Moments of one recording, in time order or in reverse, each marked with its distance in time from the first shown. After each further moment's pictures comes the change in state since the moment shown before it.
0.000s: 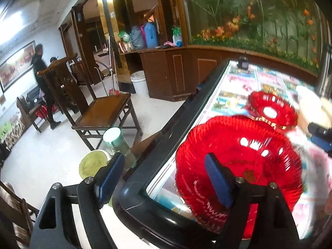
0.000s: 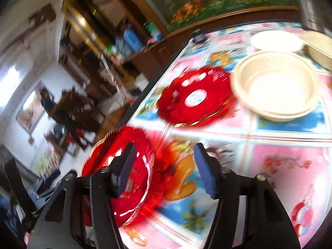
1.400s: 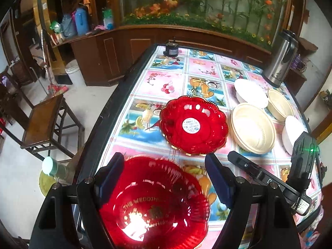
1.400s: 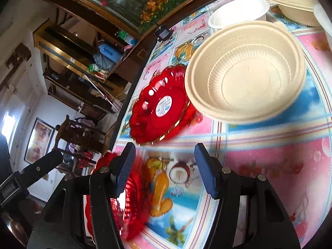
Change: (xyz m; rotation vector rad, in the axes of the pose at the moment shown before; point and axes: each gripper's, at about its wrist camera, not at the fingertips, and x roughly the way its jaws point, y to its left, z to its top) left arm 0.017 -0.115 0.109 0.188 0.239 -0.396; right arm 0.019 -0.056 0.025 0.257 0.049 0.017
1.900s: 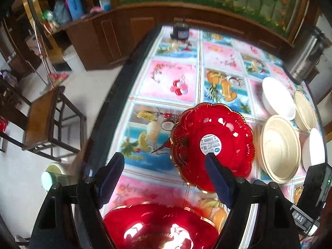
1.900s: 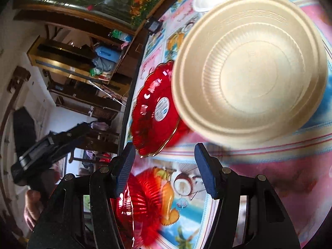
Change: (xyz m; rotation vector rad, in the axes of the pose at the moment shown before) left arm 0.091 0.012 0.066 -0.005 0.189 0.042; right arm 0.023 -0.032 0.020 0.174 0.091 0.086
